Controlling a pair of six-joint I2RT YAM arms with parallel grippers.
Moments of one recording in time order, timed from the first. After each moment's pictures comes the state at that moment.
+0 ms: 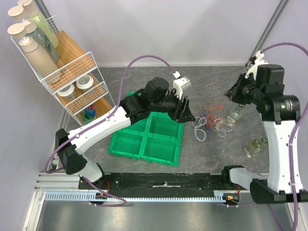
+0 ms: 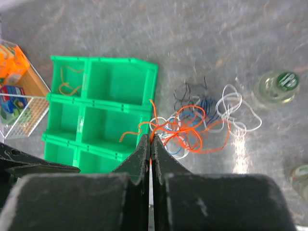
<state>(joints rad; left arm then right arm) -0.95 1.54 1.51 -0.41 0.41 -0.35 0.04 1.17 1.66 -1.19 -0.17 0.36</state>
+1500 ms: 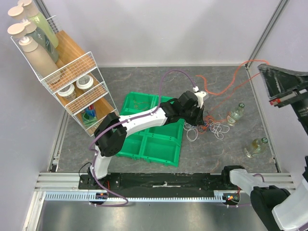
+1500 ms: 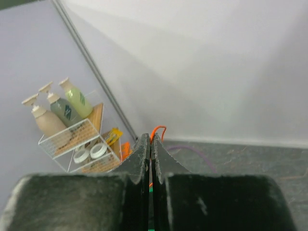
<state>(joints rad) -1.01 2.02 1.64 -0.23 0.23 -0.45 0.04 1.07 2.30 -0.94 -0.32 0.53</state>
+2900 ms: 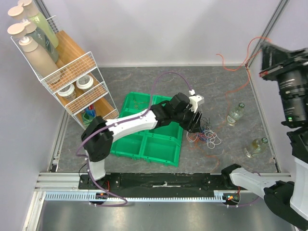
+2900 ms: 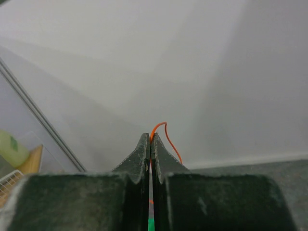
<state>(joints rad) -1.01 1.88 1.47 -0.24 0.30 -0.36 0.42 1.04 2.04 -0.57 0.33 0.28</state>
